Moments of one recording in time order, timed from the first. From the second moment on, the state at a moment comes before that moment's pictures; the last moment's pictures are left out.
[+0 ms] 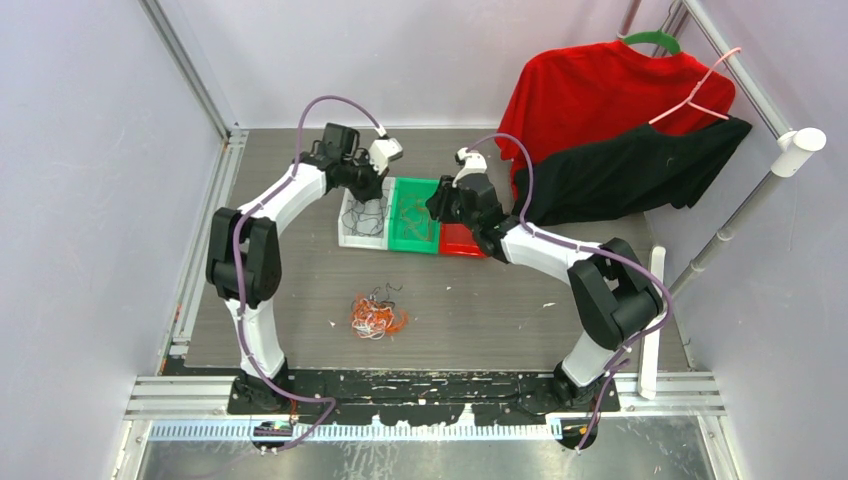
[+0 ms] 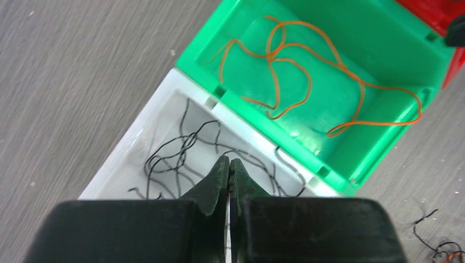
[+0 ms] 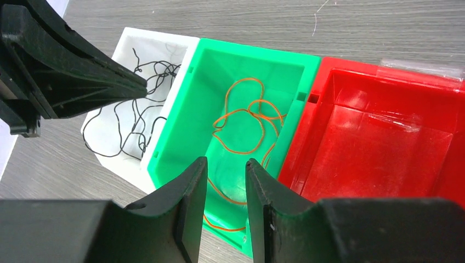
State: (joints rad) left arm -0.32 1.95 1.58 -0.48 0.47 0.54; right arm 0.57 1.66 0.99 0.29 0.07 0.48
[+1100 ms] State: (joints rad) left arm -0.35 2.00 1.61 -0.49 0.51 0.38; right arm 0.57 1.66 0.98 0.29 0.07 0.47
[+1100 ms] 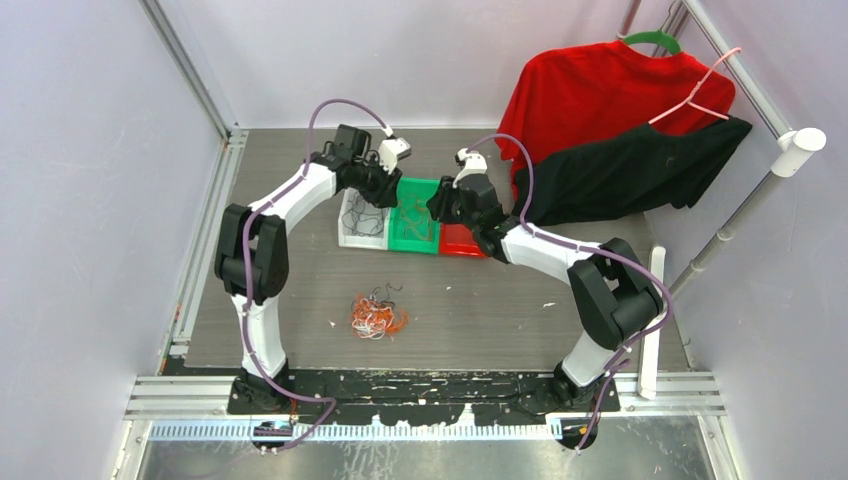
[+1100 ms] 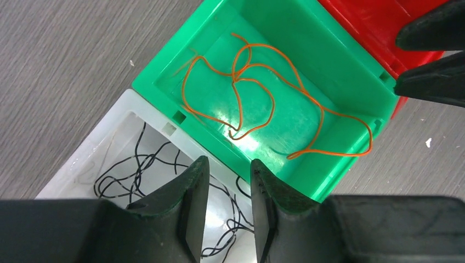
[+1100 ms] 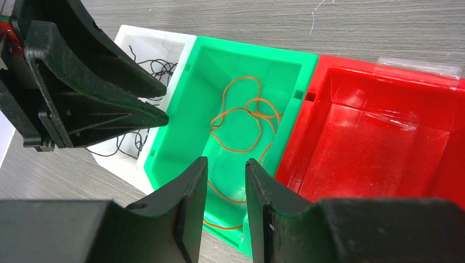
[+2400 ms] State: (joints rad) left arm -0.36 1.92 1.49 -0.44 0.43 0.37; right arm 0.57 1.64 0.97 0.29 0.07 0.46
